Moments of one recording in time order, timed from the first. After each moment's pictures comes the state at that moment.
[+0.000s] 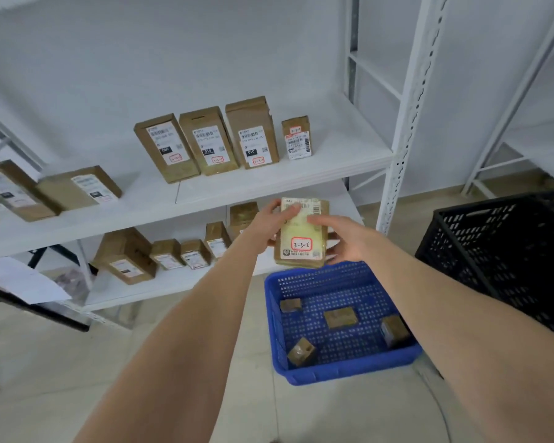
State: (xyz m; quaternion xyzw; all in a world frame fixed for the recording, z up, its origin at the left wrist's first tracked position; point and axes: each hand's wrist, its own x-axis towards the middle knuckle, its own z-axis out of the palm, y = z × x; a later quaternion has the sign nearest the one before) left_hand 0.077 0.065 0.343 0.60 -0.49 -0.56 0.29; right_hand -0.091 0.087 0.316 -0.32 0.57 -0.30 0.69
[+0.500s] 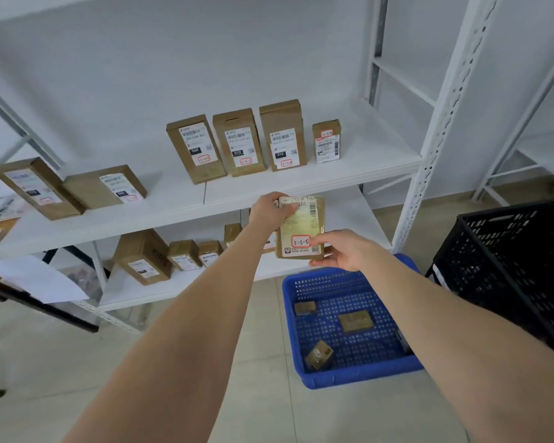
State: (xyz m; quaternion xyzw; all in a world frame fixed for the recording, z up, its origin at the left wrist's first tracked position) left_hand 0.162 0.041 0.367 0.68 -0.58 -0.37 0.26; right_hand 0.007 0.090 0.324 -0.28 0.57 -0.31 0.71
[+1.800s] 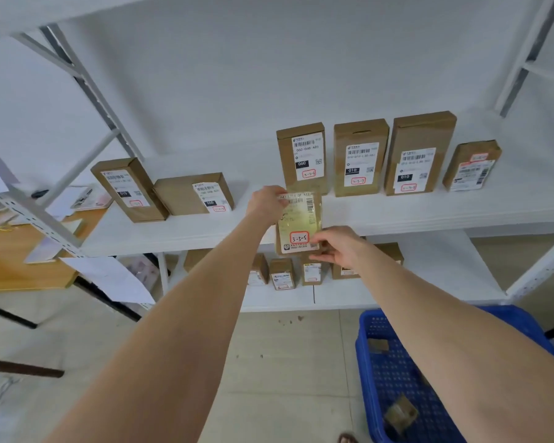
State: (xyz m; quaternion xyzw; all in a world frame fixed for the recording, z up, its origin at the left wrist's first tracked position) left_hand 0.430 -0.099 0.387 0.74 -0.60 -0.23 0.20; right_hand 0.275 -0.074 0.324 -0.33 0.55 -0.30 0.71
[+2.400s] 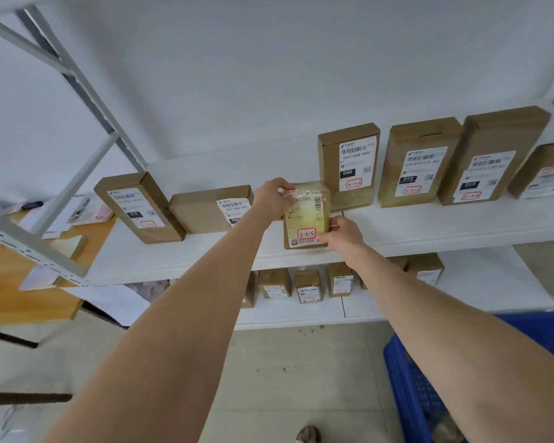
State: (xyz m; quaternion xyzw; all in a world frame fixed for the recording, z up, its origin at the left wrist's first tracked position) left_hand 0.536 -0.194 0.378 0.70 -0.56 -0.36 0.27; right_hand 0.391 -0.162 0.303 -0.48 0.66 -0.32 0.49
